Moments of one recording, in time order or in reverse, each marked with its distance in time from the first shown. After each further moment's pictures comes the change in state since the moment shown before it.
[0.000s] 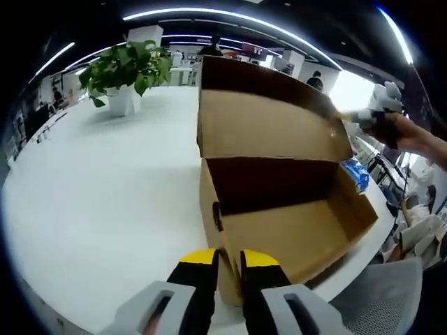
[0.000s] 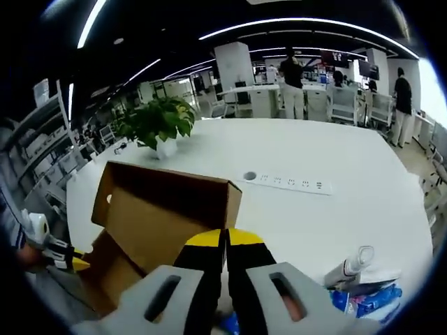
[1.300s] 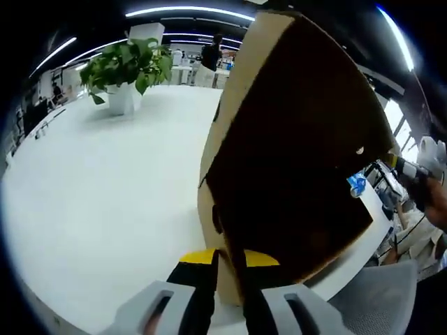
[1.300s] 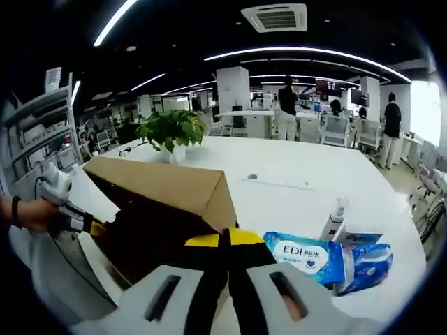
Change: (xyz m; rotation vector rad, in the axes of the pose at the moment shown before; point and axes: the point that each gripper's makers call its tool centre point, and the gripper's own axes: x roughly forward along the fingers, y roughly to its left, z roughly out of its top) left arm -0.010 0.005 0.009 -0.010 -0.013 -0.028; right arm -0.099 0.059 -0.075 -0.055 -0.150 -0.086
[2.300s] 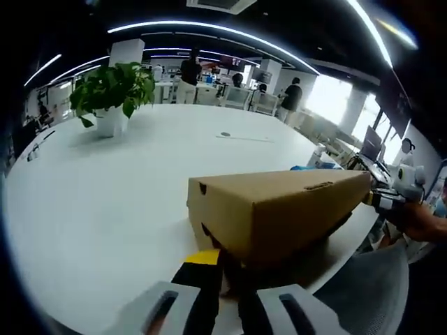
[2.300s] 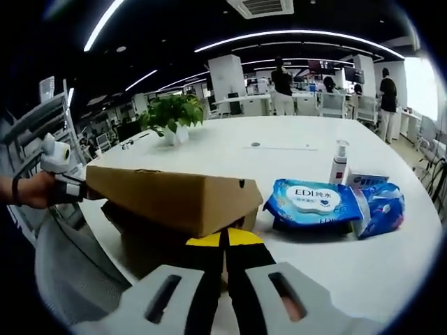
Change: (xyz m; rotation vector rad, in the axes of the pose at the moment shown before) left arm -0.031 -0.017 0.004 0.093 -0.061 -0.079; right arm -0.023 0.016 -0.077 0.110 0.079 0.027
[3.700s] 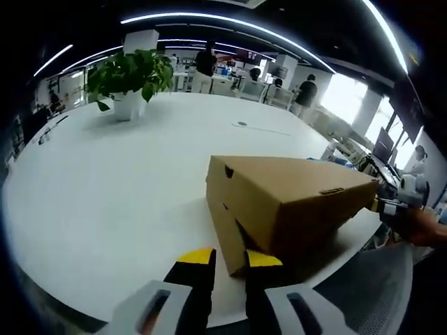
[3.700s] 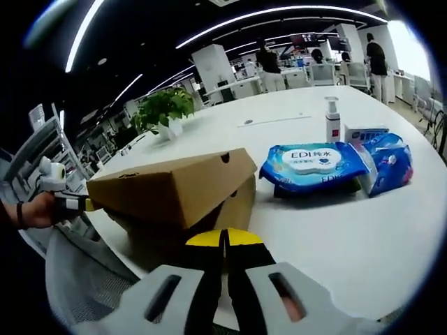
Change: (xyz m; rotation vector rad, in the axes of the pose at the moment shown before) left arm -0.015 0.016 -0.026 -0.066 0.051 0.079; right arm 0.000 -0.007 -0.035 0.169 0.065 0.019
